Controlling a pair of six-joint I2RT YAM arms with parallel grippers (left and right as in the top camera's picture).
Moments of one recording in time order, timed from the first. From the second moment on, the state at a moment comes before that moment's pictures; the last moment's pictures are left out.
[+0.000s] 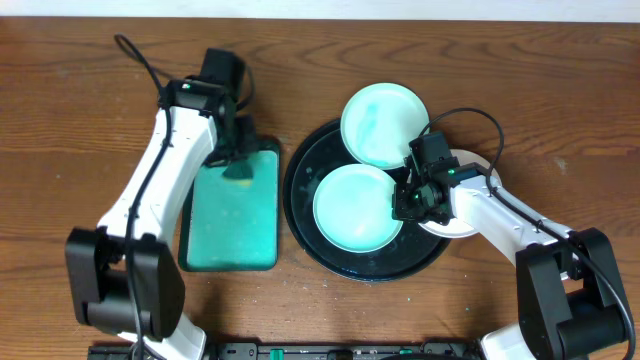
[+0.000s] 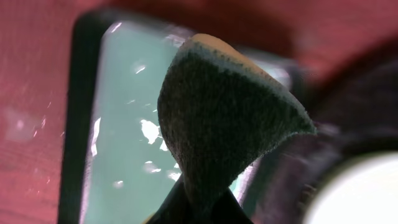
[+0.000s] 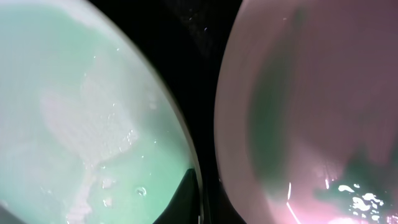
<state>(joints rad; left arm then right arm) -0.17 1.77 1.45 -1.10 -0.03 -0.45 0.32 1.69 0.89 -0.56 -0.17 0.42</state>
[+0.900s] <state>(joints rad) -0.06 1.06 1.39 -1.11 -0.03 -0.48 0.83 1.69 1.33 -0.14 0.28 -0.04</state>
